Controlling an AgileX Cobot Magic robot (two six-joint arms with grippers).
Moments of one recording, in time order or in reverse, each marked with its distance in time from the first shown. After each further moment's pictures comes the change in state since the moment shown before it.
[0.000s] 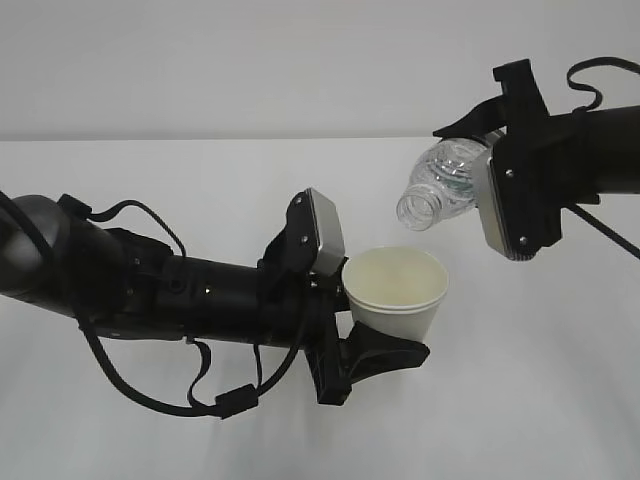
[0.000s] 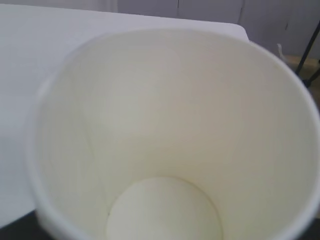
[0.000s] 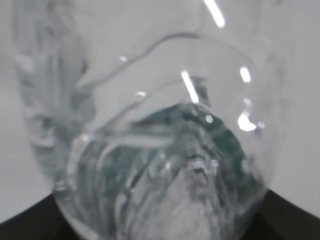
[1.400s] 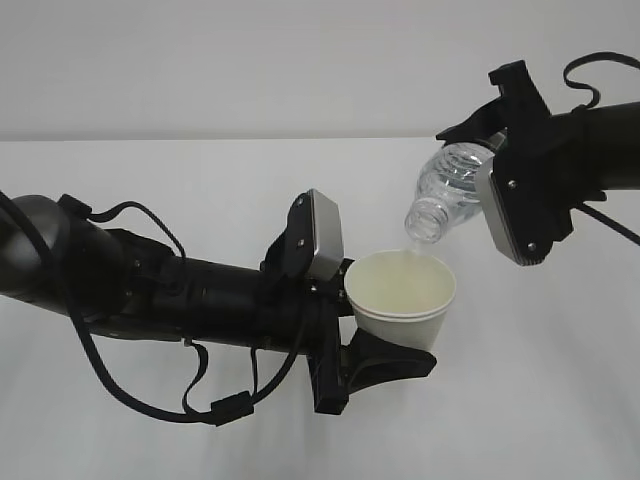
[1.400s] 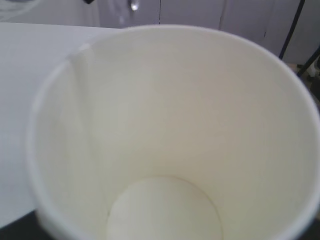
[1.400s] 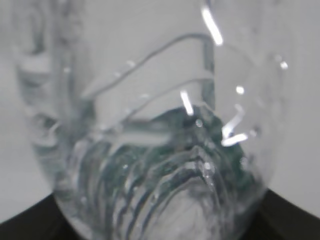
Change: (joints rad) left arm 0.000 0.000 0.000 0.050 -0.062 -0.002; right arm 0.000 0.000 -0.017 -0.077 0.040 -0.030
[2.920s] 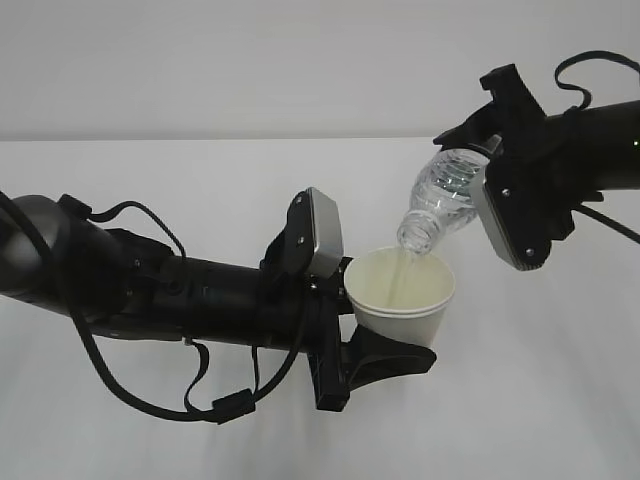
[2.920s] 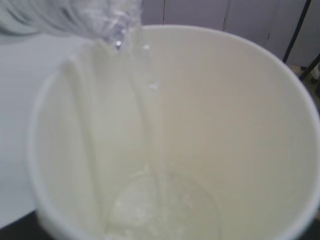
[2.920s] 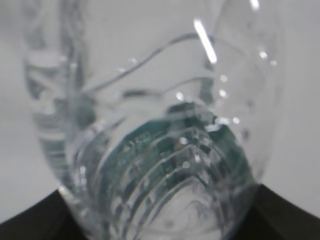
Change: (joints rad) left arm 0.000 0.000 0.000 -0.015 0.002 0.000; right arm 0.023 0.000 -0.007 -0.050 0.047 -0.002
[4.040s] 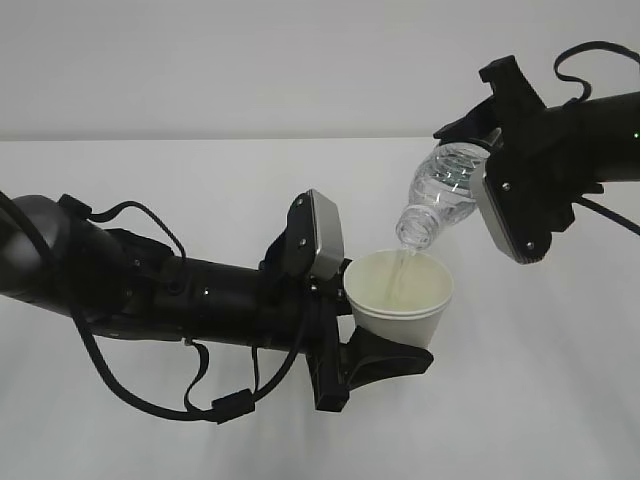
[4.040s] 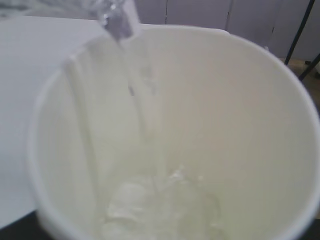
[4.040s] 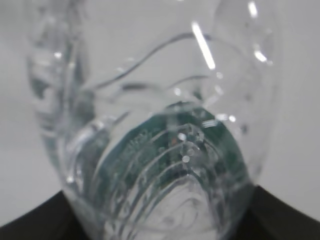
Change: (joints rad) left arm 0.000 0.000 0.000 0.000 0.023 0.002; right arm 0.000 -0.002 -0.017 -0.017 0.002 -0.002
